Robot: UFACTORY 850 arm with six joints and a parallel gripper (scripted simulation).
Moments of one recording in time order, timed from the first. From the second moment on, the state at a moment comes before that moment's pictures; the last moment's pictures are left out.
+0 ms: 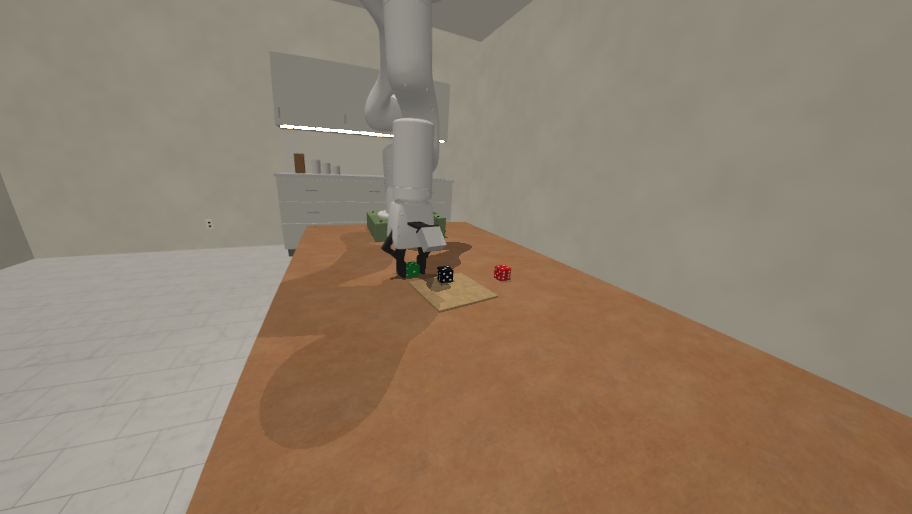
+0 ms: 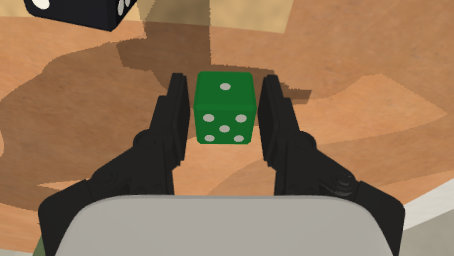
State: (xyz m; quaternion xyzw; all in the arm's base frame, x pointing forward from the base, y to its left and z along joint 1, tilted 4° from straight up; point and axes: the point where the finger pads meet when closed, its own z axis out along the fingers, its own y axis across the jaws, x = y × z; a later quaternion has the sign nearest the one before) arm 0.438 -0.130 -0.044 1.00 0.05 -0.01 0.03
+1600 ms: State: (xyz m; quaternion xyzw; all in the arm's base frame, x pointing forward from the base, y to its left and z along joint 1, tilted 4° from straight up) arm 0.438 -0.130 -0.044 1.00 0.05 0.00 0.03
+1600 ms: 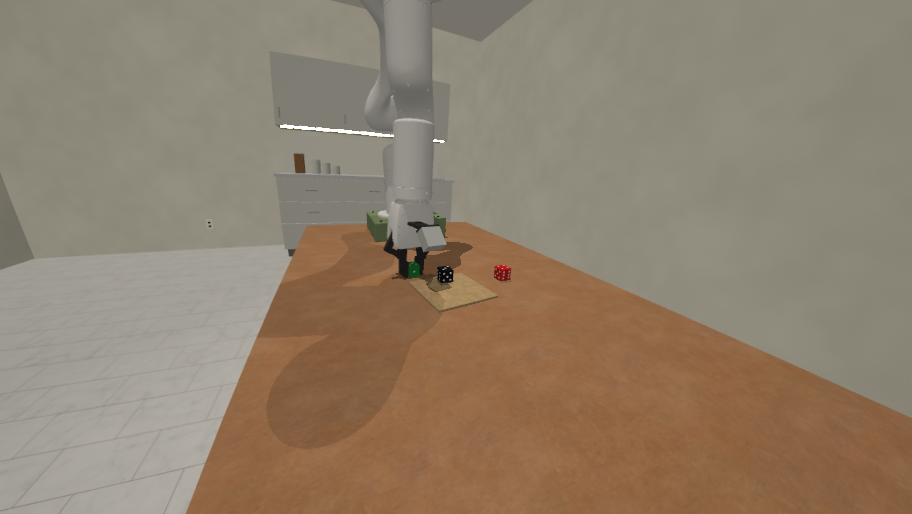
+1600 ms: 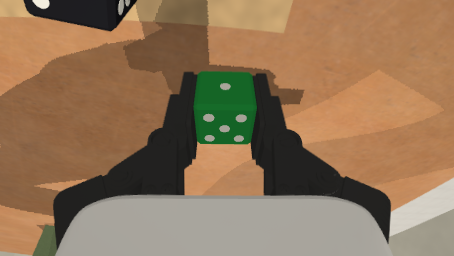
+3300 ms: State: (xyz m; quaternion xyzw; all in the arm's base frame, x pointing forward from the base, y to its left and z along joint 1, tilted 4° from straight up) arm 0.438 -0.123 0.054 1.00 0.05 0.02 0.06
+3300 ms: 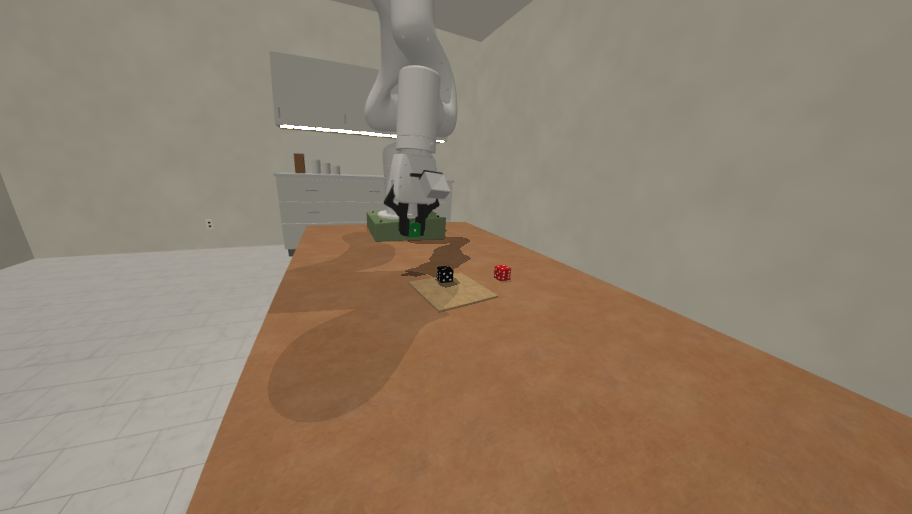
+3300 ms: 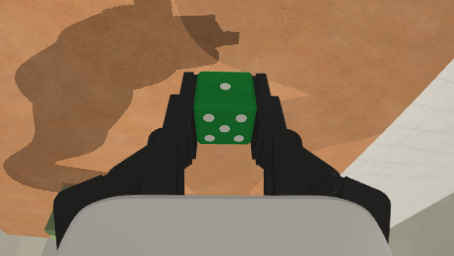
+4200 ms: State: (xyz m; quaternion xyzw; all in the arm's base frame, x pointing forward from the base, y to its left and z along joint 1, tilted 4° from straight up) arm 0.545 -0.074 0.057 1.00 -0.07 0.00 0.03
